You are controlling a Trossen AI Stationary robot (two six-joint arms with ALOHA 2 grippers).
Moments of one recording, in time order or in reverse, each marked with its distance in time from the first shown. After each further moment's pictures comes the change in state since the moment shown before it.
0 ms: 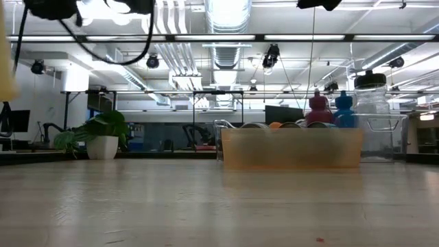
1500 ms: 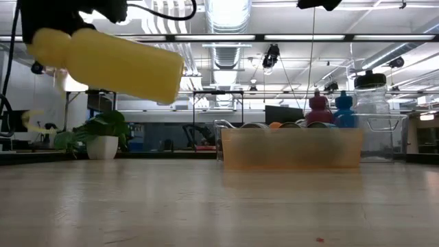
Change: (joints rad) left arm -0.045 -0.071 0.041 0.088 -1.006 0.915; right arm 0.000 0.000 0.000 -0.002 0.000 -0.003
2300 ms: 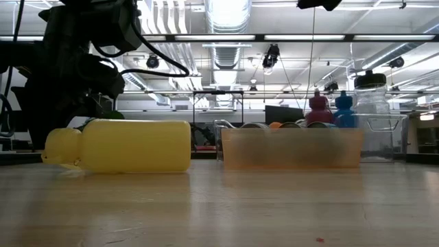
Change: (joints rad) left arm -0.002 -0.009 -0.506 0.627 -0.101 -0.001; right arm 0.000 0.000 0.000 0.000 0.000 0.000
